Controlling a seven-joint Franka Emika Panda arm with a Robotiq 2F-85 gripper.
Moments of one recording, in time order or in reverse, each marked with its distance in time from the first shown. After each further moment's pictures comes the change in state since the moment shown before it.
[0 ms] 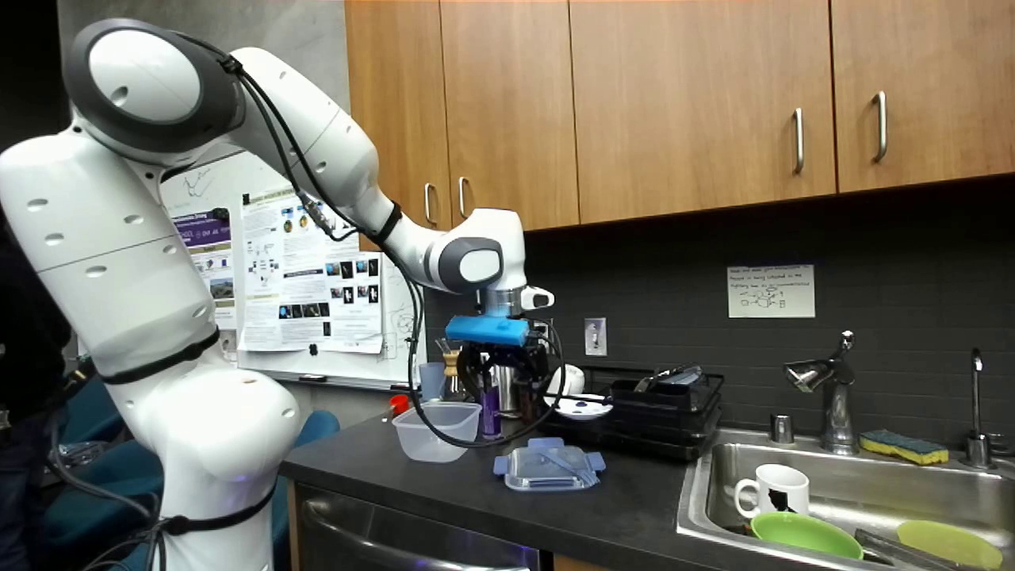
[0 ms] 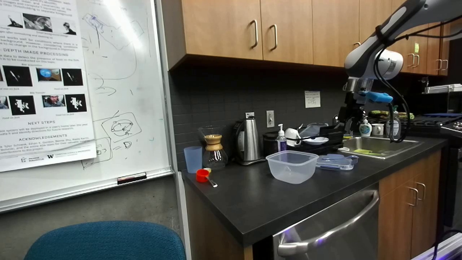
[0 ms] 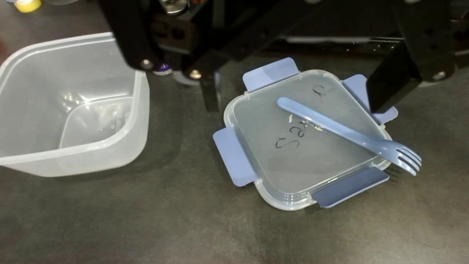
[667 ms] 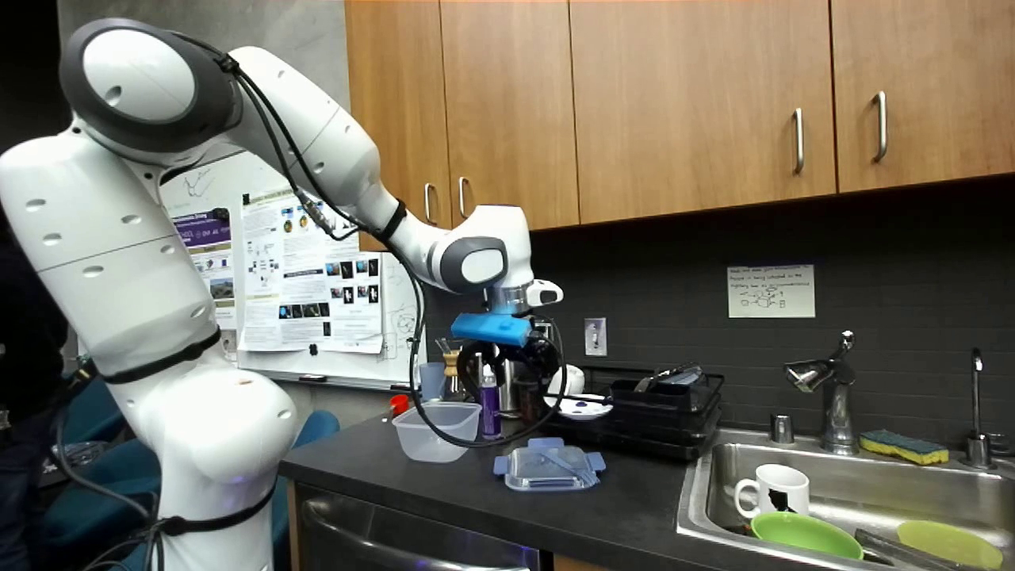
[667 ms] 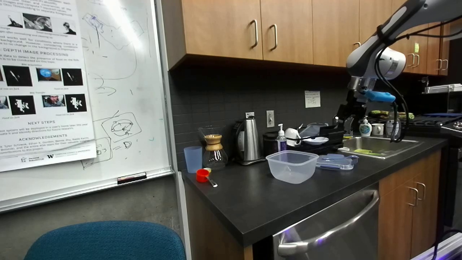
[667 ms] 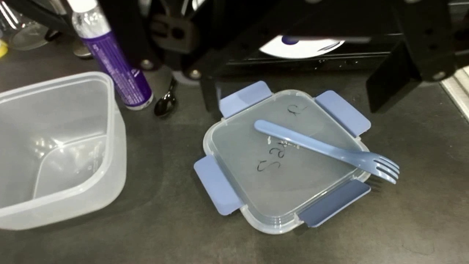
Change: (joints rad) arm -0.038 0.003 0.004 0.002 0.044 0.071 0.064
